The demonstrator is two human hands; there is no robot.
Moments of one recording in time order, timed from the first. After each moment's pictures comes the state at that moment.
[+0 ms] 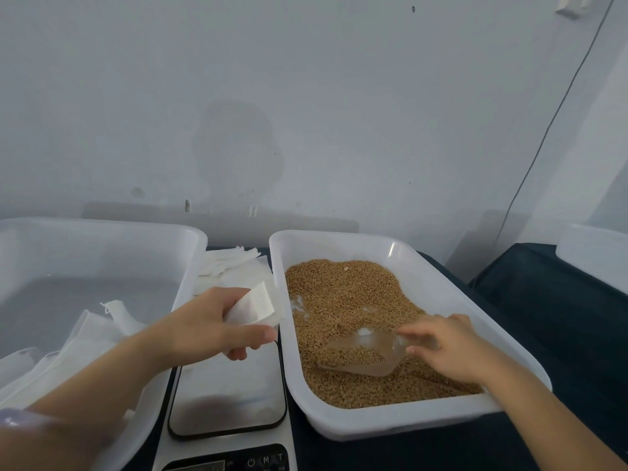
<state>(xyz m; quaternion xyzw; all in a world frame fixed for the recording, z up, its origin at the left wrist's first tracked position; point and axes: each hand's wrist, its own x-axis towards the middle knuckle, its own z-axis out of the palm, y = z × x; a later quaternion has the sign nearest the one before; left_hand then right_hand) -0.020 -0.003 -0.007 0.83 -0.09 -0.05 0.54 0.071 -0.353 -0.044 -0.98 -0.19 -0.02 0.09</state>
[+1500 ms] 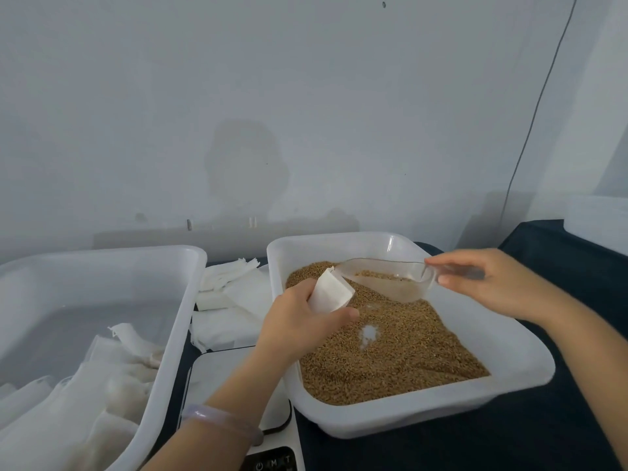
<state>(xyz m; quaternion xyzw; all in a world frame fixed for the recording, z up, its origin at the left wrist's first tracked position) 0.026 -0.100 -0.031 0.87 -0.02 0.11 0.49 0.041 -0.365 0.047 -0.94 -0.16 -0.05 0.28</state>
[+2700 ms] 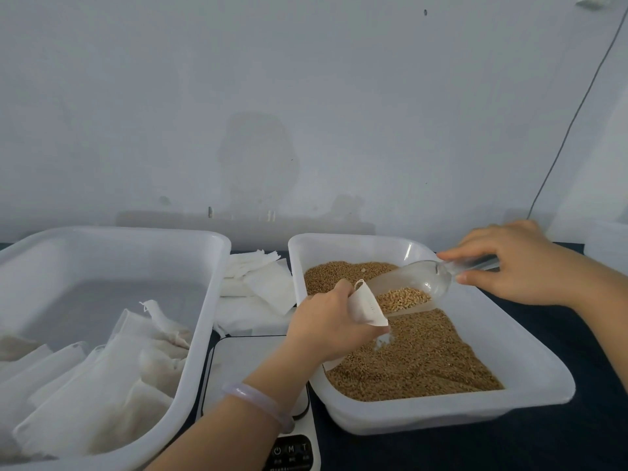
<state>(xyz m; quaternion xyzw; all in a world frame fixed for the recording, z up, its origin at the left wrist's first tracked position) 0.031 -0.104 -0.037 0.94 -0.09 0.11 0.31 0.044 -0.338 0.094 -0.95 -0.27 -0.13 0.03</state>
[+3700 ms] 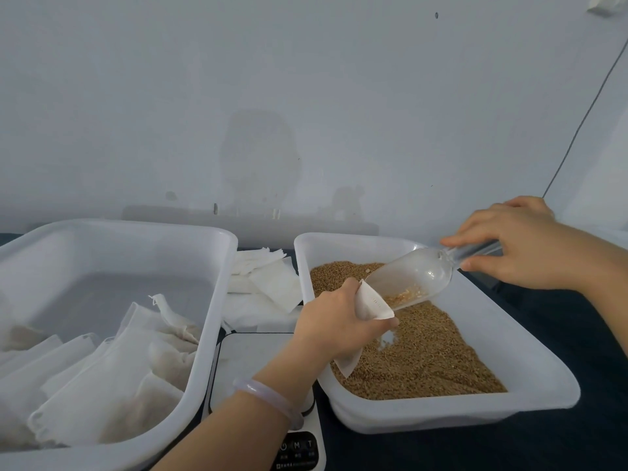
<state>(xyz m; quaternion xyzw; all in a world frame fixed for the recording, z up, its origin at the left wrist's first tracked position) 0.026 -0.106 -0.032 0.94 -0.07 0.11 0.32 0.043 -0.322 0.116 -0.95 -0.27 -0.17 -0.05</state>
